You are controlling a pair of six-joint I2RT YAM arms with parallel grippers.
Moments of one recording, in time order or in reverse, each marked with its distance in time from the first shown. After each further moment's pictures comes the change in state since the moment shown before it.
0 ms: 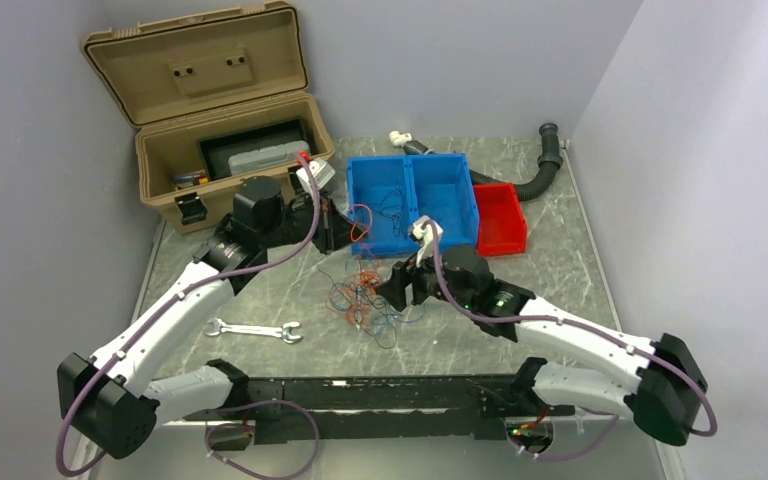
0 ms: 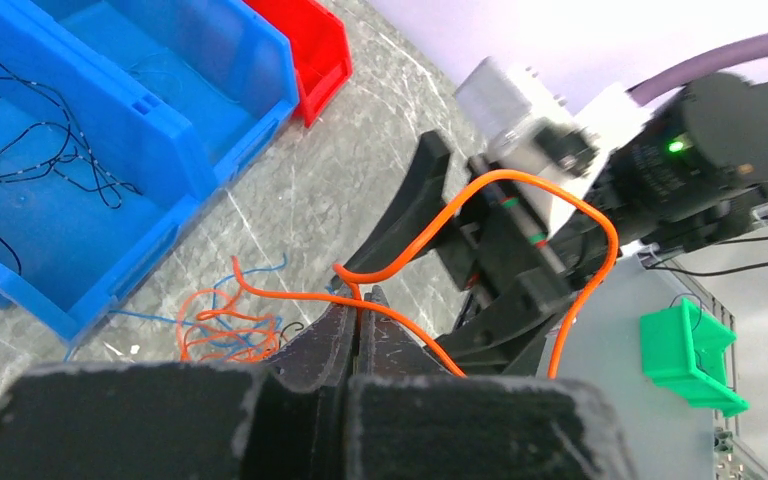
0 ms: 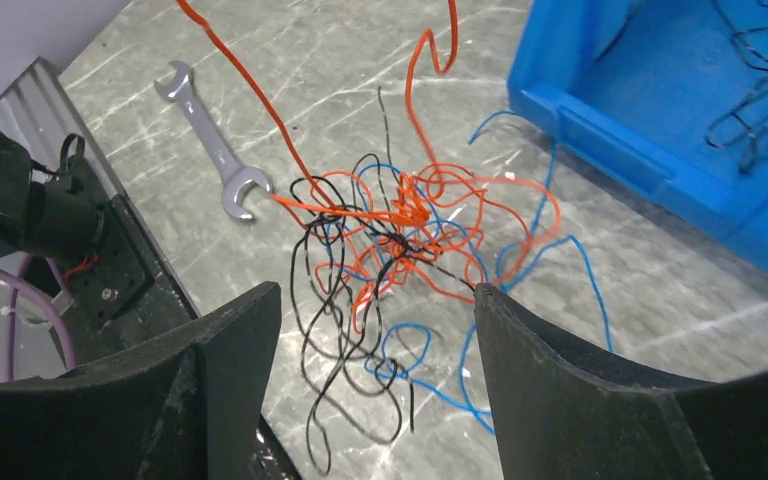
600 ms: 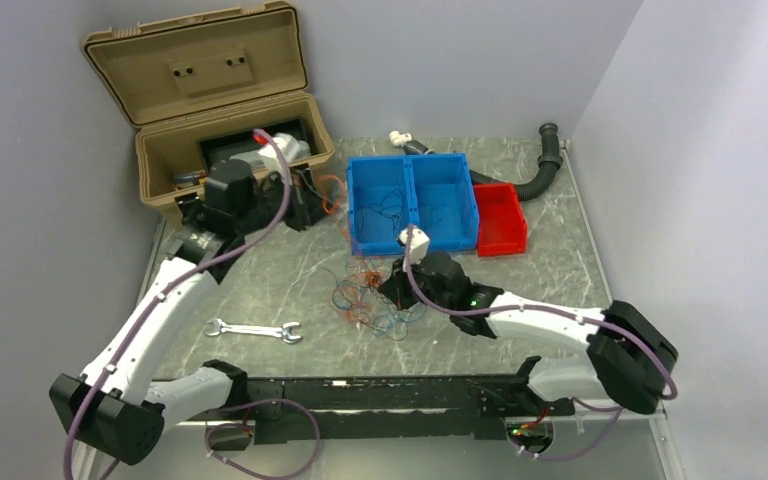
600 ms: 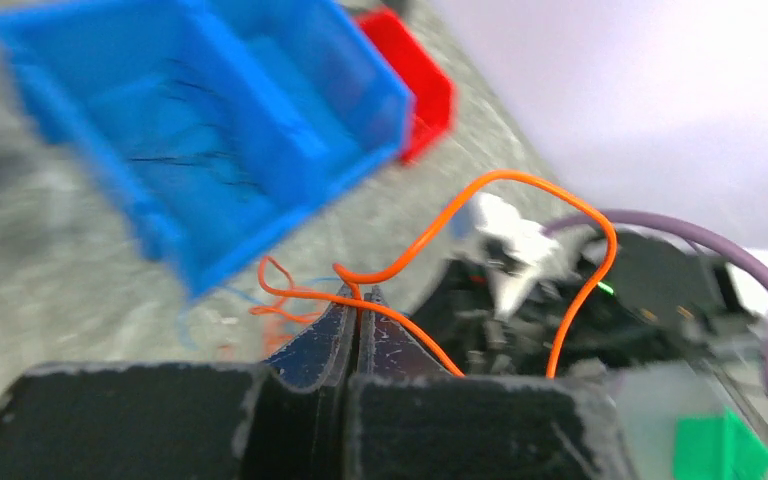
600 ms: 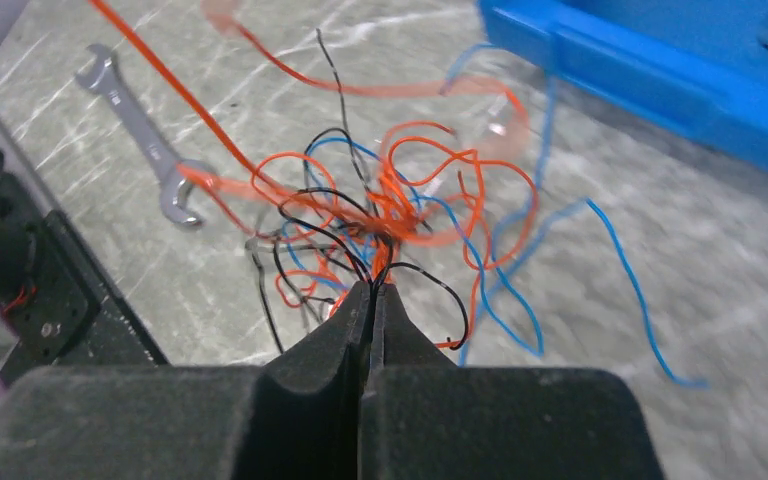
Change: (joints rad) left arm 0.100 -0.023 0.093 -0.126 -0.082 -0.031; right arm 0.015 0.311 -0.035 0.257 0.000 0.073
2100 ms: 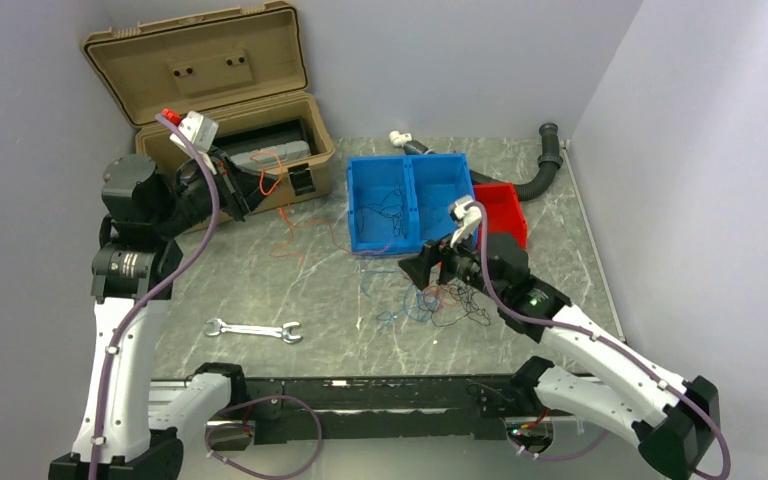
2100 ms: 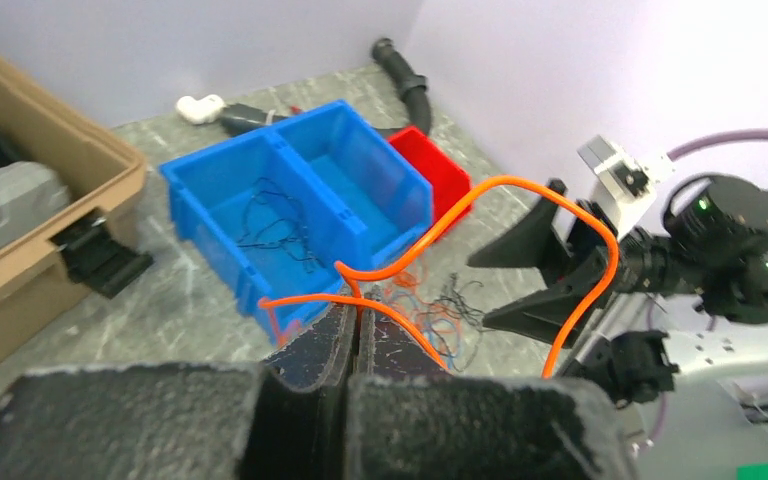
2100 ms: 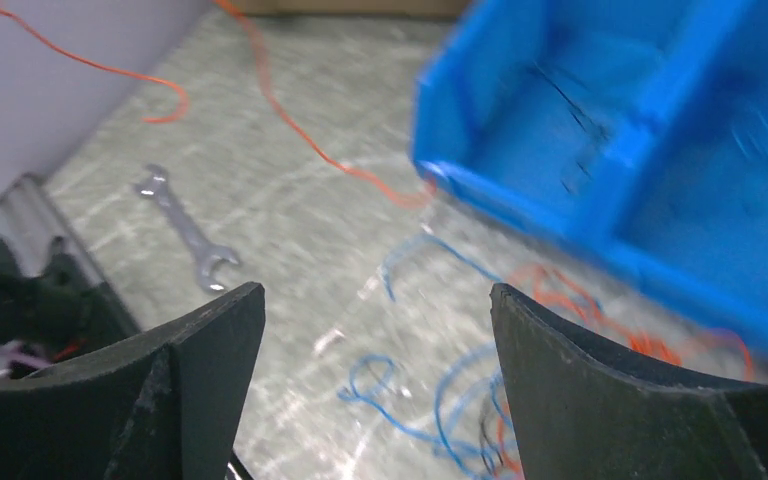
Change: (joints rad) left arm 0.357 -0.153 0.277 -0.256 0.126 0.111; right arm -0.177 -0.462 0.062 -0.358 0.029 -0.070
